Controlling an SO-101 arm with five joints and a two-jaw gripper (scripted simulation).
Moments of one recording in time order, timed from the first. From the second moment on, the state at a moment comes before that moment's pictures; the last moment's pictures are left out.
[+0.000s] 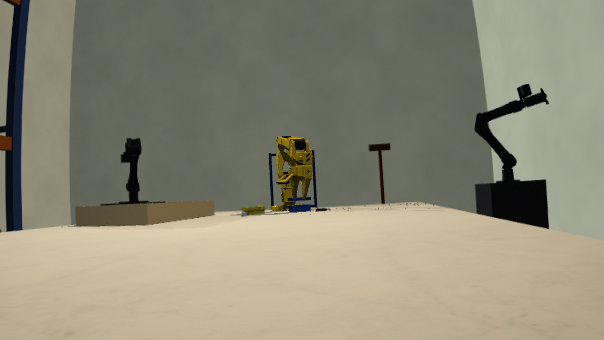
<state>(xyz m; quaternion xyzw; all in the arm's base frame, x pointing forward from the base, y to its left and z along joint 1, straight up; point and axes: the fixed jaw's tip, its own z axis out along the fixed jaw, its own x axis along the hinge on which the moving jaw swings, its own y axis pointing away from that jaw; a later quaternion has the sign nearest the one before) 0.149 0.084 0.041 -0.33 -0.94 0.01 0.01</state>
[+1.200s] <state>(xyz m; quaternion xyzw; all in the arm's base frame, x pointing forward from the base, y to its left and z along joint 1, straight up) 0.150 0.085 0.036 -0.33 -0.94 0.01 0.00</state>
